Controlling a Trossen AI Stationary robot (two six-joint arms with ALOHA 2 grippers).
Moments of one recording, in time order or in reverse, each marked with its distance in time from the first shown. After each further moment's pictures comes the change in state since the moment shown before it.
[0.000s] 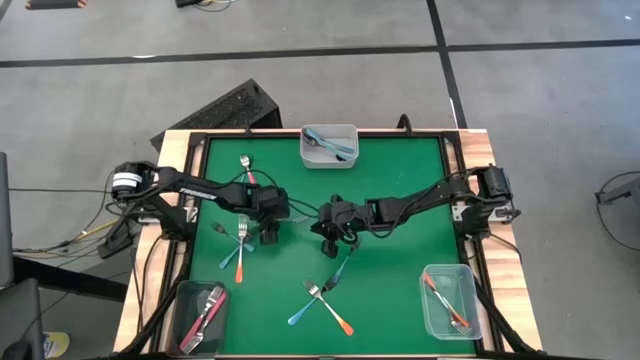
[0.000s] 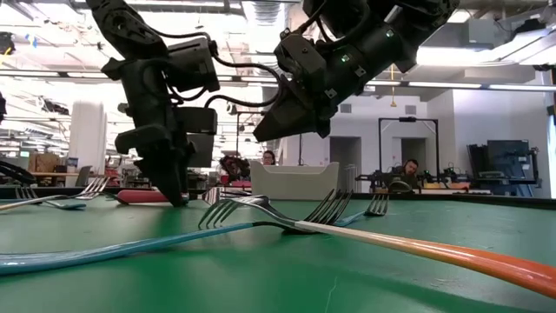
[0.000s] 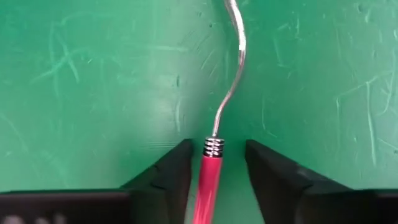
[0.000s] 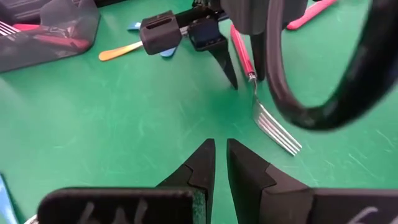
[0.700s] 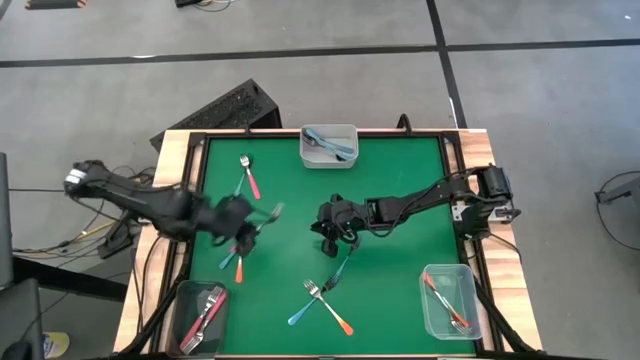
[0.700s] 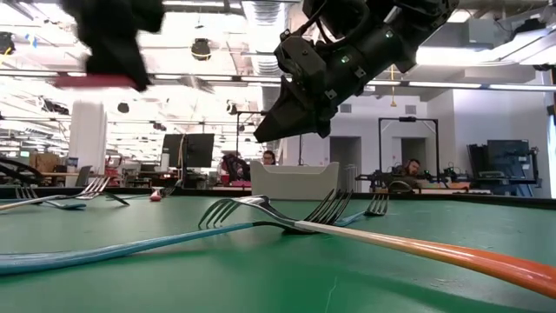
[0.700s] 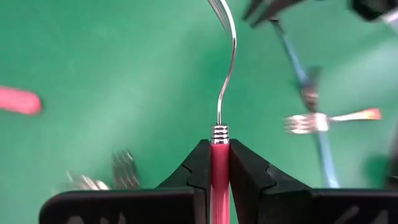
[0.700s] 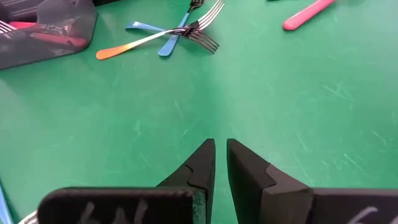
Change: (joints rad) left arm -0.383 -0.557 0.124 -0.404 -0.202 -0.882; right arm -0.004 0.000 0.000 -0.002 0.002 -0.011
